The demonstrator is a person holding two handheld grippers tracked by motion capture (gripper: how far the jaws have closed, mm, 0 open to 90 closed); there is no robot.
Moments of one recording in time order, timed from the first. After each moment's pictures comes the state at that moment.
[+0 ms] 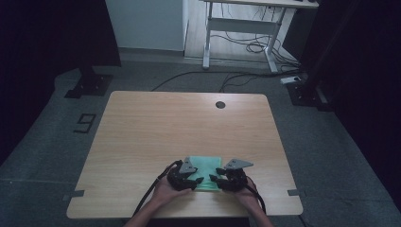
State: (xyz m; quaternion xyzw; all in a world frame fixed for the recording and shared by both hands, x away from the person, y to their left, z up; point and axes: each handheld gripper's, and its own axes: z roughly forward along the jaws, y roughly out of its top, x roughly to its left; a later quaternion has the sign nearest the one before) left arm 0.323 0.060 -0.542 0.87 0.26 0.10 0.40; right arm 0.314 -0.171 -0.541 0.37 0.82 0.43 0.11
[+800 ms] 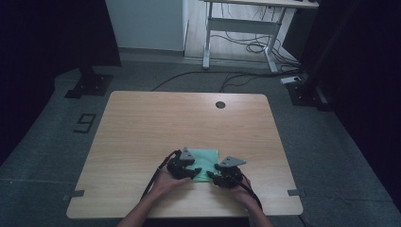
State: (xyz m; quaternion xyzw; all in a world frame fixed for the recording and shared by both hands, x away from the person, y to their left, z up) left arm 0.363 0.064 -0.532 0.87 0.30 0.10 0.38; right arm 0.334 -0.160 -0.552 0.36 0.82 0.41 0.15
